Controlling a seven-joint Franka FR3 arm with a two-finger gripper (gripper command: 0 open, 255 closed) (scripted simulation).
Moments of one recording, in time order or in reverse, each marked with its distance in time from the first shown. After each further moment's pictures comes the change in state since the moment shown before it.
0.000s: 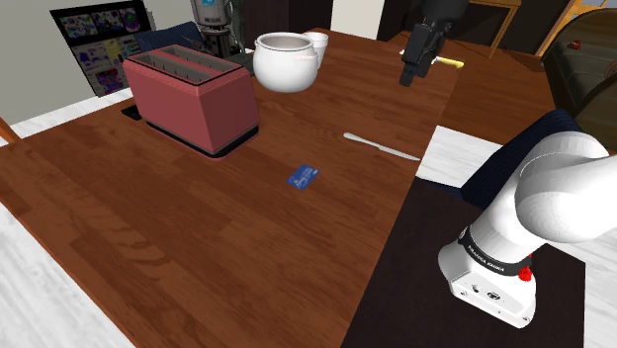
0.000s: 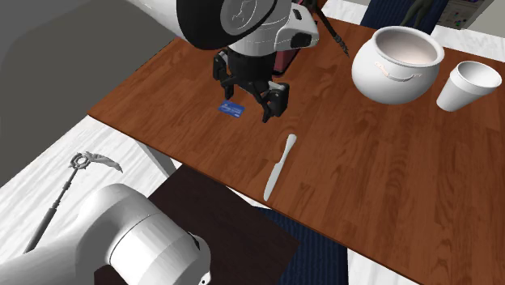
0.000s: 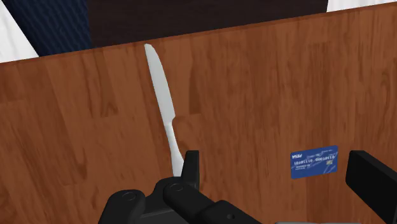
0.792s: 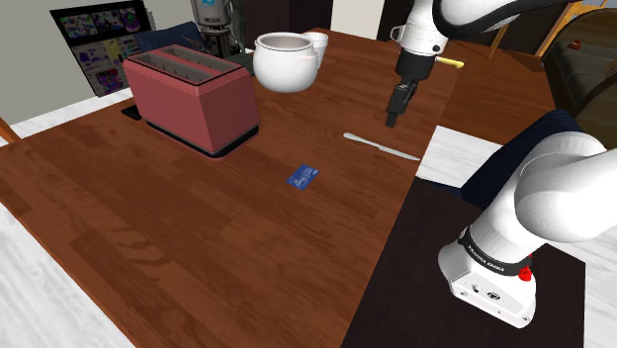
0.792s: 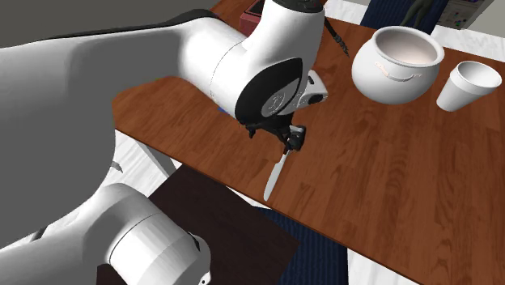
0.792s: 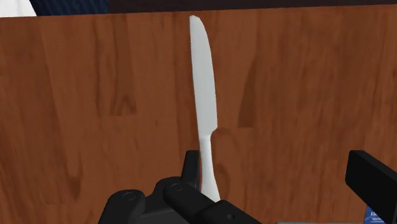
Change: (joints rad) arm -0.014 0.111 -0.086 -0.234 -0.105 0.331 -0.178
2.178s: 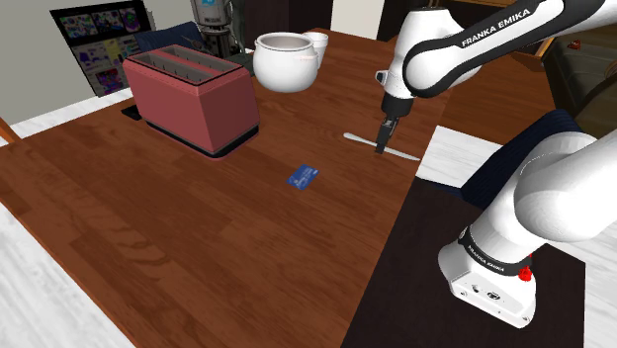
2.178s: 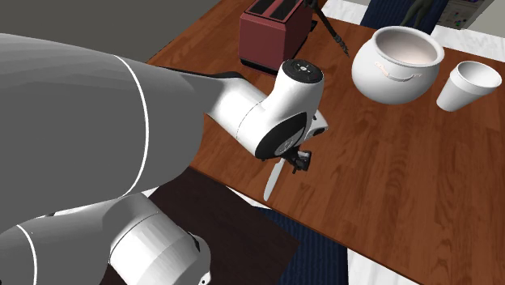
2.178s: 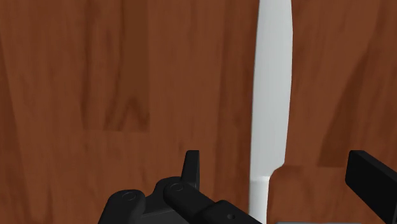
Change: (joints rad) arm -0.007 0.244 -0.079 -0.120 -0.062 0.365 -0.111
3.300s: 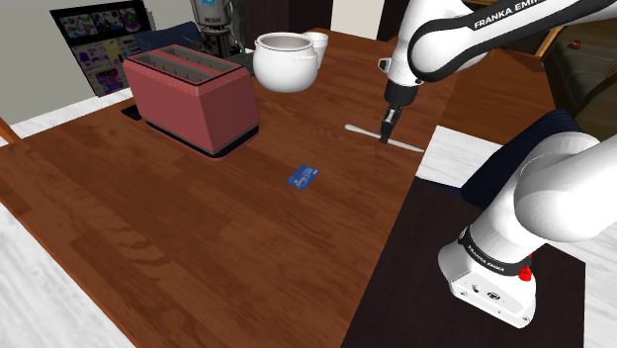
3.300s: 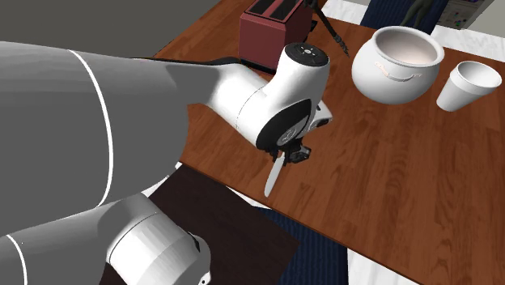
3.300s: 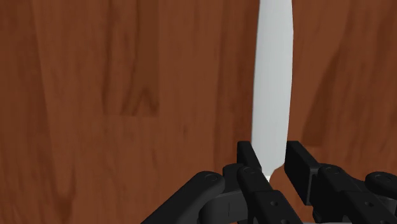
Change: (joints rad) arm -0.002 -0.059 0.011 0.044 0.001 -0.102 0.004
